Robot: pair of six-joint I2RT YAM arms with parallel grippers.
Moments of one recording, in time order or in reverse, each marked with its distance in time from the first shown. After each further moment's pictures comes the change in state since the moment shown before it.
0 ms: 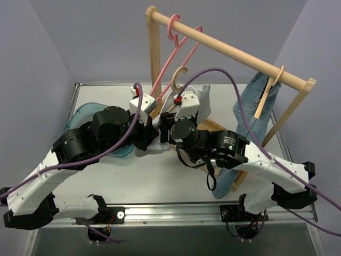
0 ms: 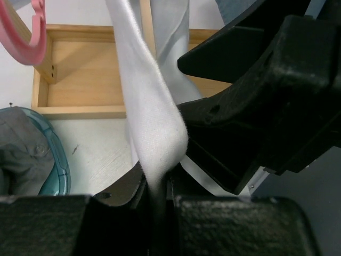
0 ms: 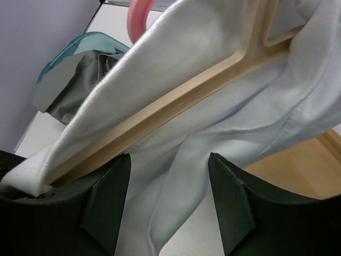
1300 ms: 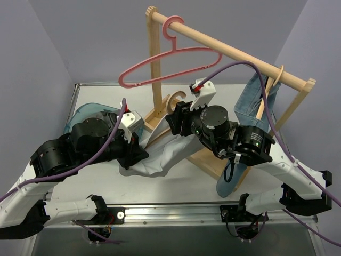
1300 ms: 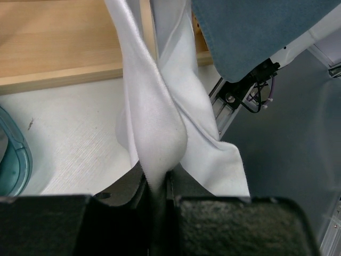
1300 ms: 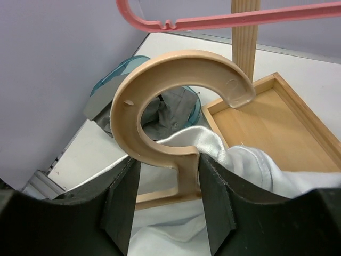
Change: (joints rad) left arm 0.009 -0.155 -0.066 -0.147 0.229 -0.023; right arm -0.114 -0.112 0.002 0.121 -0.264 -0.153
